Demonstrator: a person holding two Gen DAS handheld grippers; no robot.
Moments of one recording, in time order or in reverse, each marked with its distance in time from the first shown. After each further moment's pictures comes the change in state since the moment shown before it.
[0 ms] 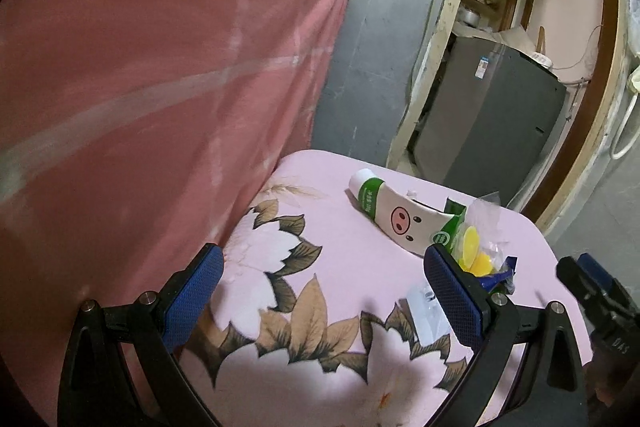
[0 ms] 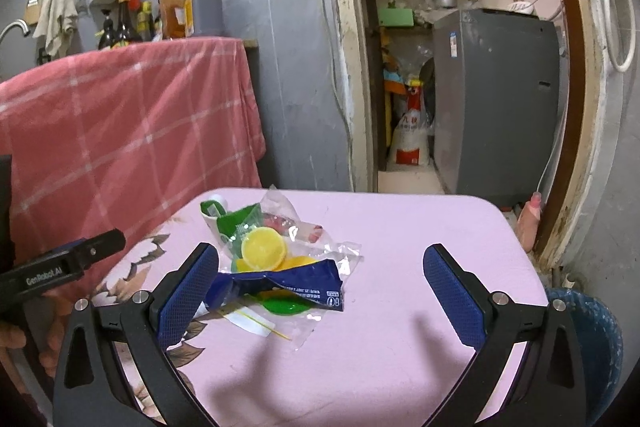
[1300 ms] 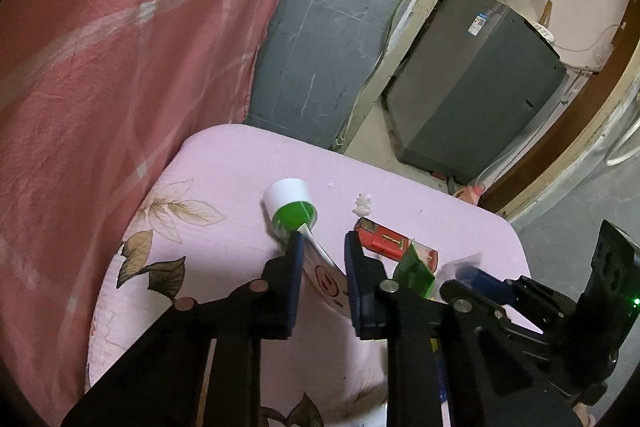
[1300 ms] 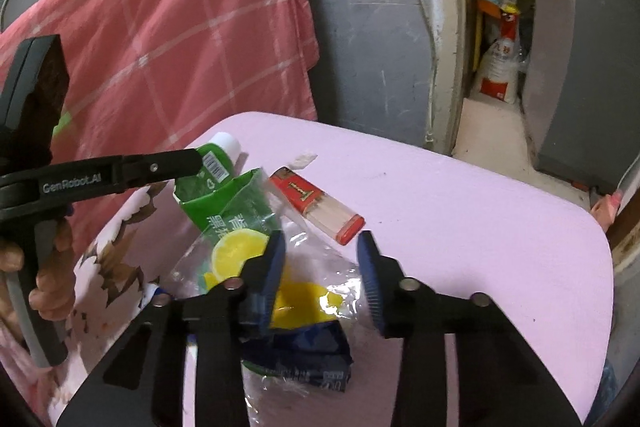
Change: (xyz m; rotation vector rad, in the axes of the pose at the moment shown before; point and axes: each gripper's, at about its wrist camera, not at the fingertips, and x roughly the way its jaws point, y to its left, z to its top) left arm 0.082 -0.033 0.067 -0.067 0.273 -0.114; right arm 0.119 -0.008 0.031 -0.141 0.363 0.296
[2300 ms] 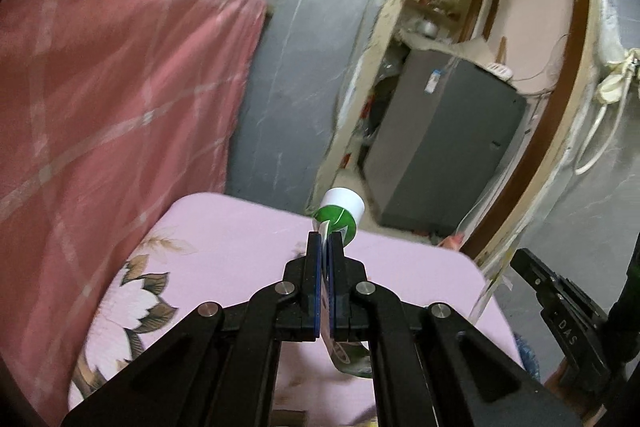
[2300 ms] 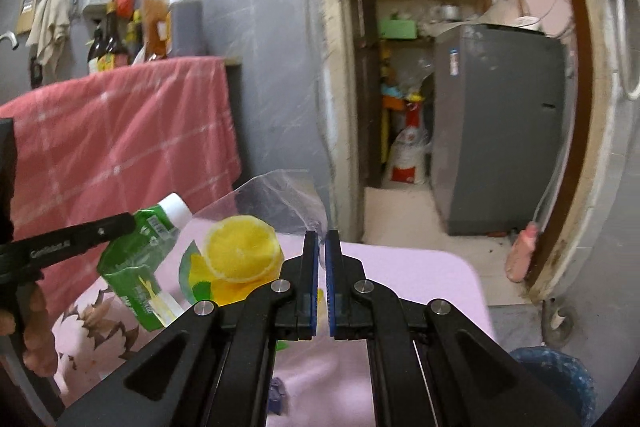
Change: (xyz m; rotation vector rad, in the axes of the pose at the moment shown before) left arm -0.056 -0.057 -0.046 0.099 -0.326 -0.036; right arm -0.120 -0.014 -0.033 0.106 -0.430 -0.319
